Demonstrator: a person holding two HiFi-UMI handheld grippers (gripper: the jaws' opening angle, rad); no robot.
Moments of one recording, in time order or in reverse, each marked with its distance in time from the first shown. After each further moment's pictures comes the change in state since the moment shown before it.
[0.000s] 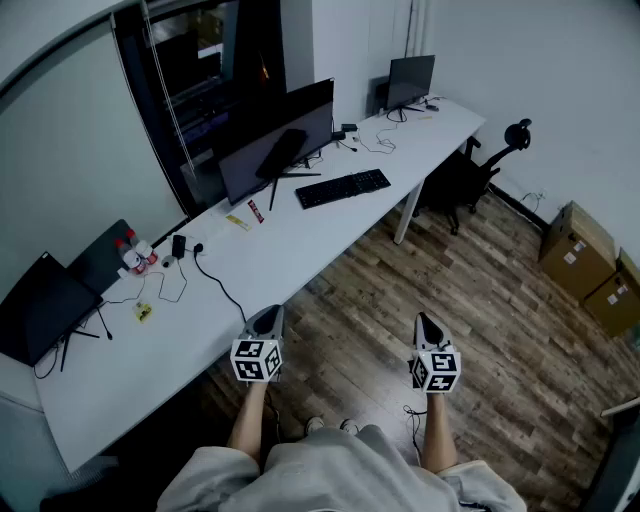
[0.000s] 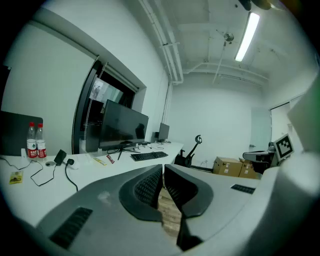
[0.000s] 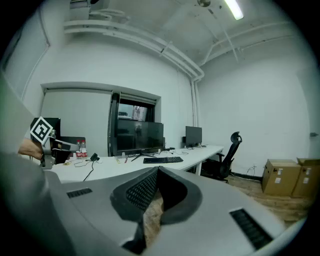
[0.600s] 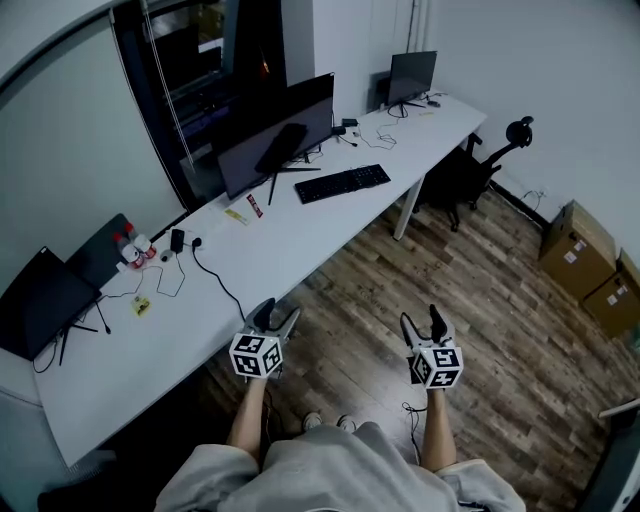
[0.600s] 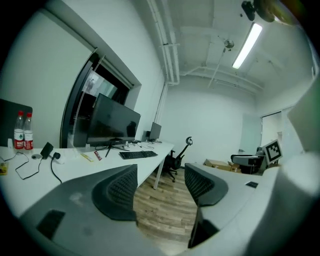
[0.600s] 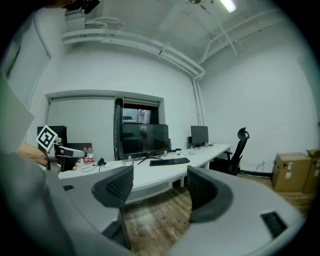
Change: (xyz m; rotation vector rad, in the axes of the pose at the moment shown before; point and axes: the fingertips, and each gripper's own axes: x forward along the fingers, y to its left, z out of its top) left arm 0.011 -0.025 -0.001 -0.037 -0.005 -0.111; right arm 0.008 -0.001 0.004 0.043 -0.033 0.083
